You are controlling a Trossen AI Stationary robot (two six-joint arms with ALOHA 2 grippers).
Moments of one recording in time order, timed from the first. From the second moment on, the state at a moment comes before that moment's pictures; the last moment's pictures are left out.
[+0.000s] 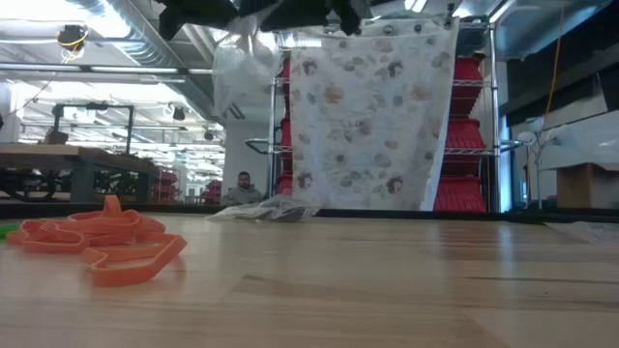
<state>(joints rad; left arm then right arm) -0.28 1.14 0.93 -0.35 -0.69 -0.48 0.27 1.87 1.50 -0.10 0.71 0.38</state>
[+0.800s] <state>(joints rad) -0.34 1.14 0.93 -0.47 -0.62 -0.35 0.27 1.88 1.67 -0.42 0.62 0.13</state>
